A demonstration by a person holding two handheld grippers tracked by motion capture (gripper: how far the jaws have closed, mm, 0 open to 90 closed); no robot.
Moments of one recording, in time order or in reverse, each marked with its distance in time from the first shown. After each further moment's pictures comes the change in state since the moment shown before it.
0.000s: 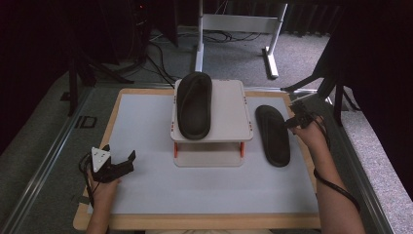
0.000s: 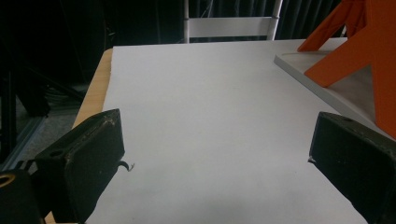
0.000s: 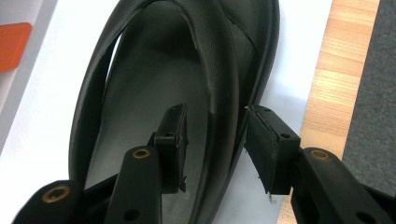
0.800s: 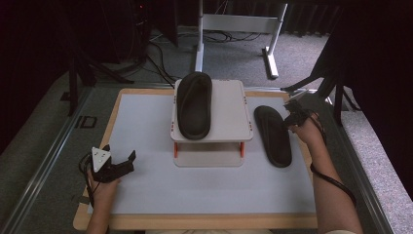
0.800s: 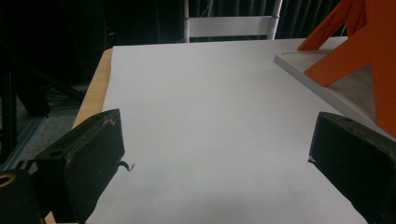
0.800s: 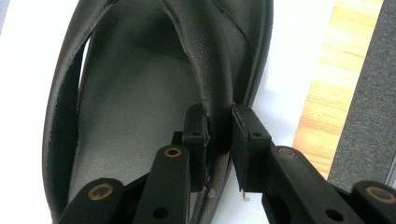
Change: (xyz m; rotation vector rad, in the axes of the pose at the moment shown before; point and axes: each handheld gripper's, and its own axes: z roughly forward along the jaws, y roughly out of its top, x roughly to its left) left arm 0.000 0.000 0.000 0.003 0.000 0.002; right arm 0.004 0.015 0.012 0.110 -0.055 -0.025
